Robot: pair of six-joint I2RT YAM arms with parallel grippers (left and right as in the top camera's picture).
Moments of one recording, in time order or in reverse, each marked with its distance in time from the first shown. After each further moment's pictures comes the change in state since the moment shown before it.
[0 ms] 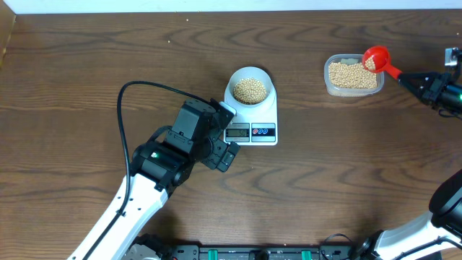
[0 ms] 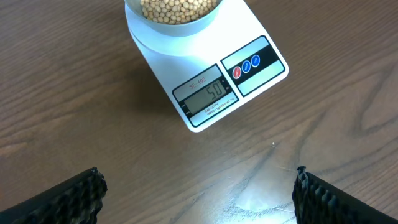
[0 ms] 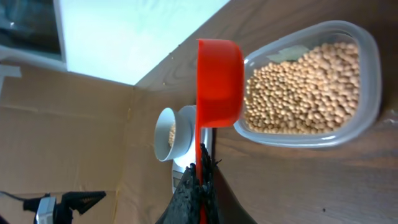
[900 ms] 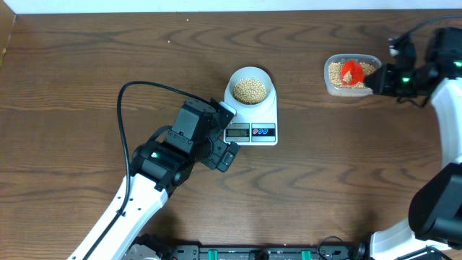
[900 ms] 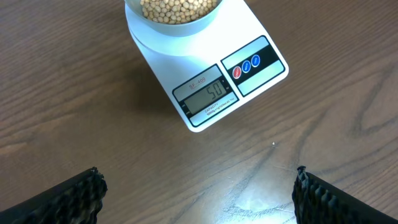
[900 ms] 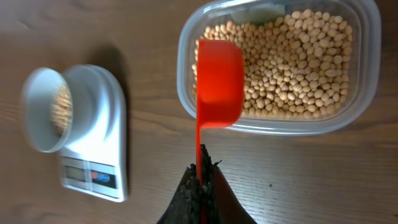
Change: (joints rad) left arm 0.000 0.000 0.000 0.000 0.000 0.000; right arm 0.376 -0.101 0.024 0.002 0.695 0.070
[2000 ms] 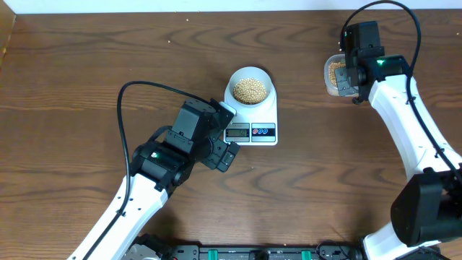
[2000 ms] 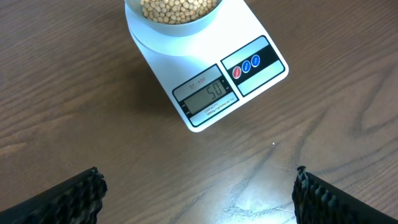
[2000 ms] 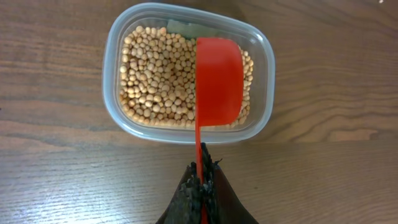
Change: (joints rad) left arm 0.000 0.000 0.000 0.000 0.000 0.000; right arm 0.367 -0.002 0.003 0.050 0.820 0.003
